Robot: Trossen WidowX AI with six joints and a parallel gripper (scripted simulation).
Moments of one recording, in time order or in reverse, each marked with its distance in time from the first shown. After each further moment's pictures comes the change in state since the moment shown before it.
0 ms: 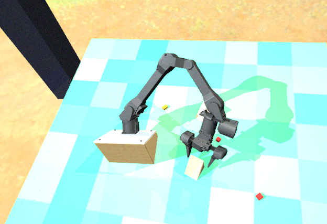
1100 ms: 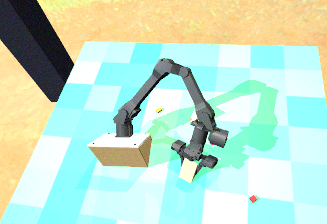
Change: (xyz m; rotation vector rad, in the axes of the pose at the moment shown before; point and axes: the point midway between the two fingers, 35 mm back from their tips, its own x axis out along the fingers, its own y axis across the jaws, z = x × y) arm 0.031 -0.005 0.001 0.001 -0.004 -0.005
